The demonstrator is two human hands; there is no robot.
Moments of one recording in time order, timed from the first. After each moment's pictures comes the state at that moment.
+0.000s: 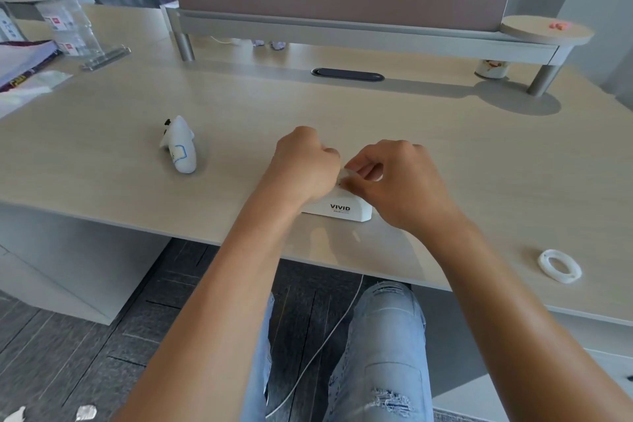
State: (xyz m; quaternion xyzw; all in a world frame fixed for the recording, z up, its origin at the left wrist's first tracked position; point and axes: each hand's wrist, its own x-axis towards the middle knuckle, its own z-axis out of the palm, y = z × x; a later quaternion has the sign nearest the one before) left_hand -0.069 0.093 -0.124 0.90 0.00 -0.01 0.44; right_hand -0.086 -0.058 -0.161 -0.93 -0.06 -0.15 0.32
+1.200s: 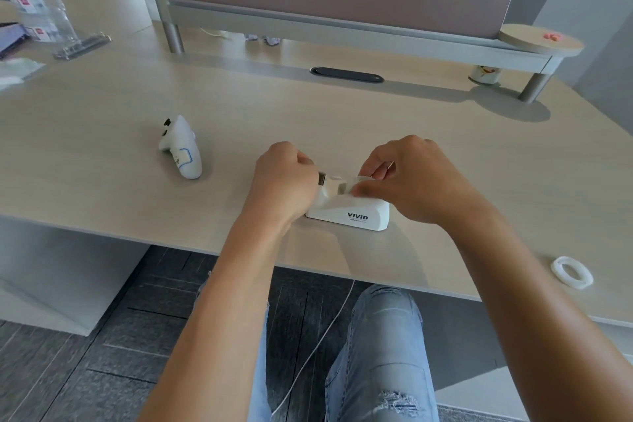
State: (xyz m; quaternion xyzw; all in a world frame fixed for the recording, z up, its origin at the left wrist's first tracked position) left_hand -0.047 0.143 -0.151 0.85 0.04 0.00 0.53; right_hand -0.068 -0.042 -0.137 -0.96 -0.01 -0.05 0.27
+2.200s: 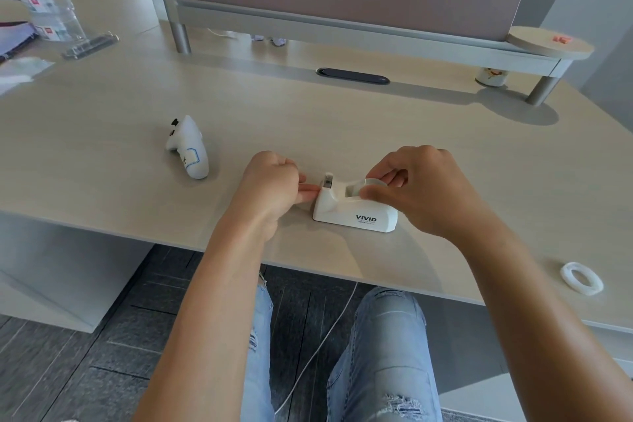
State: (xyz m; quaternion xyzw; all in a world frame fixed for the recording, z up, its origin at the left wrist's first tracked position) left_hand -0.032 0.162 -0.167 0.72 0.10 -0.07 0.68; right_hand -0.077 -0.042 -0.145 -0.96 -0.04 -0.10 0.27
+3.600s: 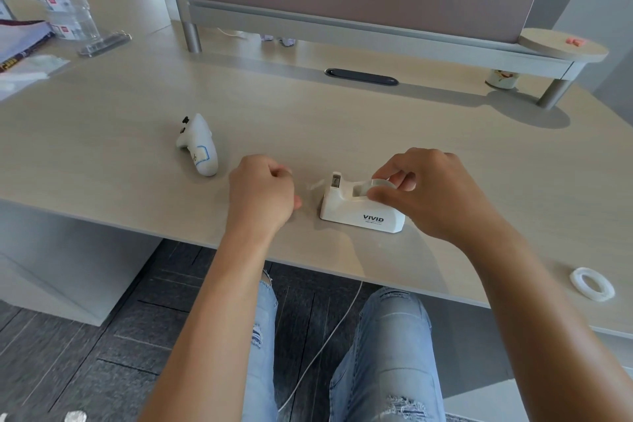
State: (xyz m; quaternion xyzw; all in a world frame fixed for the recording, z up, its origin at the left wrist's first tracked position) left_hand -0.043 0.180 -0.180 0.82 0.10 0.05 0.56; right_hand -0.083 -0.040 -0.144 -0.96 -0.03 -0.10 0.25
